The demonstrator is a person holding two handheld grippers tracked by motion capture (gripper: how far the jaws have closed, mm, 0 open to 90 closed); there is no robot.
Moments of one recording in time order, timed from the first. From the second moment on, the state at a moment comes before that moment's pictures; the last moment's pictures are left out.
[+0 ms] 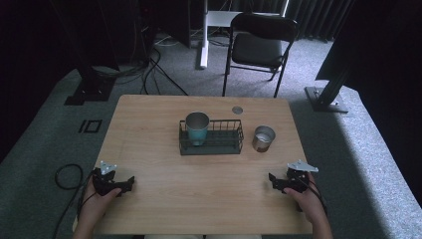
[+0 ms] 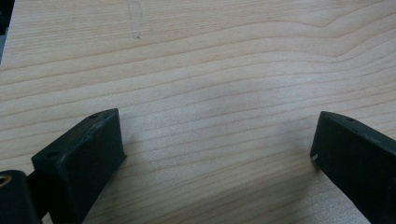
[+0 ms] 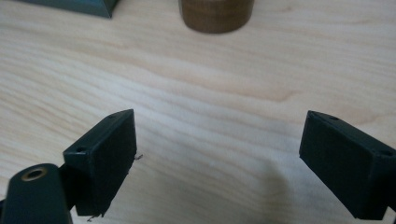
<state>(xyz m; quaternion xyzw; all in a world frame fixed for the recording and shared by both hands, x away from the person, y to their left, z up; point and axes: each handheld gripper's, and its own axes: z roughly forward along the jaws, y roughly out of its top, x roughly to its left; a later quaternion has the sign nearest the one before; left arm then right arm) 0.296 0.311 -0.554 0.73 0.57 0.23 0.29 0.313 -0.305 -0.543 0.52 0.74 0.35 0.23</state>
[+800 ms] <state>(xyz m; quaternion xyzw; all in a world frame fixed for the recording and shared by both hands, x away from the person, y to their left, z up) 0.296 0.311 -0.554 0.73 0.57 0.23 0.29 0.333 -0.300 -0.523 0.51 0.73 0.39 0.24</state>
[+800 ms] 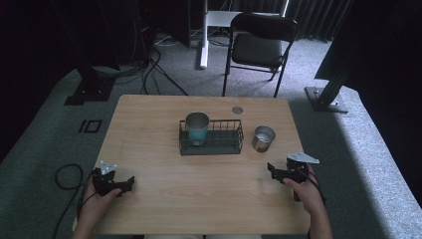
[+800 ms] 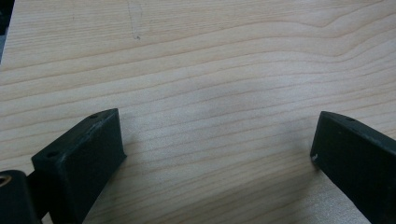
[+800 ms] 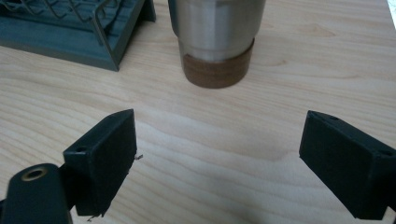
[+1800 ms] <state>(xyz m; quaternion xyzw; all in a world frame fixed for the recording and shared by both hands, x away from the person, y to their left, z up) 0.296 0.311 -0.554 0.73 0.57 0.23 0.29 0.371 -0.296 -0.513 0.51 0.72 0.40 0.25</state>
